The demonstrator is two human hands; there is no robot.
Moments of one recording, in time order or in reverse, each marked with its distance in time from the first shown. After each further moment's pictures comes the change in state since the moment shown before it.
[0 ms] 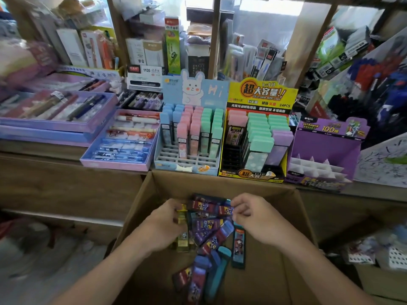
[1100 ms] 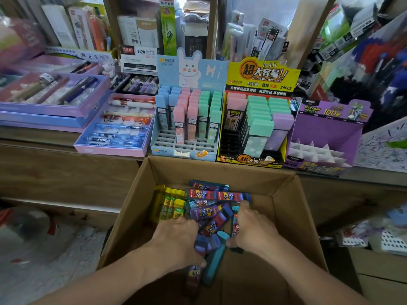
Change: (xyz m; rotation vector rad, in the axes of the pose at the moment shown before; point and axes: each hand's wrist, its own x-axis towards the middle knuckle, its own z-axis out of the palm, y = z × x) left_hand -0.023 0.021 0.051 0.905 -0.236 0.052; right_hand -0.015 0.004 0.042 -0.512 -0.103 0.301
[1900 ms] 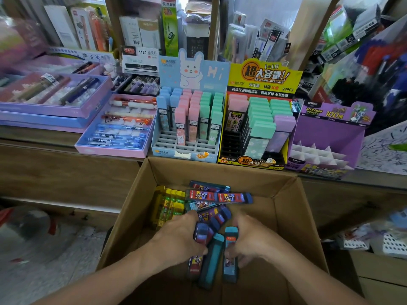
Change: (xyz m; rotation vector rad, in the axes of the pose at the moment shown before) left_hand 0.003 -0.008 0.007 -0.618 0.105 -0.035; right_hand 0.002 0.005 0.003 0.388 -0.281 0.030
